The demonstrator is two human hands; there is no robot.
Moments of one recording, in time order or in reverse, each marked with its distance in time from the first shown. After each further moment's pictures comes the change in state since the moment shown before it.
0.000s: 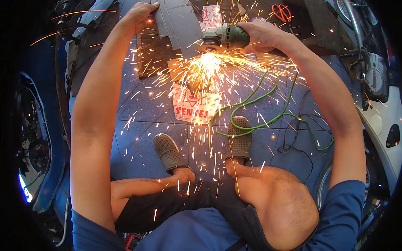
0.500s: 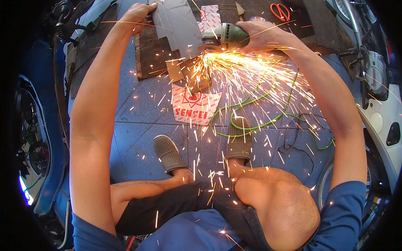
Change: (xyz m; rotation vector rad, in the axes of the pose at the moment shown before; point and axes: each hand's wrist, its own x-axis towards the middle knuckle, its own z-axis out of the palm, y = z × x) left_hand -0.015 0.049 0.011 -0.802 0.074 -0.425; right_hand -0.017 0.011 0.004 0.003 0.006 0.047
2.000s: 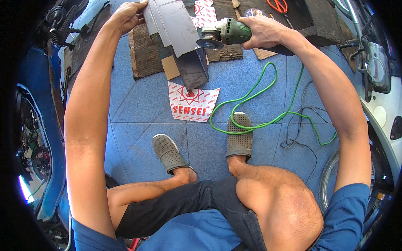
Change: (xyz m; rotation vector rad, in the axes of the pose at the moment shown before) left_hand -0.008 0.011 -0.006 -0.076 -0.204 -0.097; right_hand -0.013 -0.007 -0.007 0.044 -0.129 0.114
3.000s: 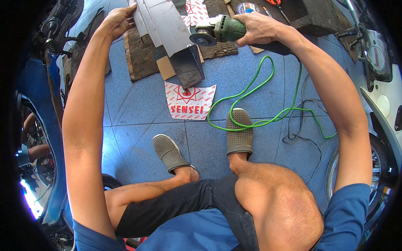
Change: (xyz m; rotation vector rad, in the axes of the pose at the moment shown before) left_hand 0.007 -0.007 -0.024 0.081 -0.033 0.105; right_hand -0.009 0.014 0.020 0.095 0.120 -0.044
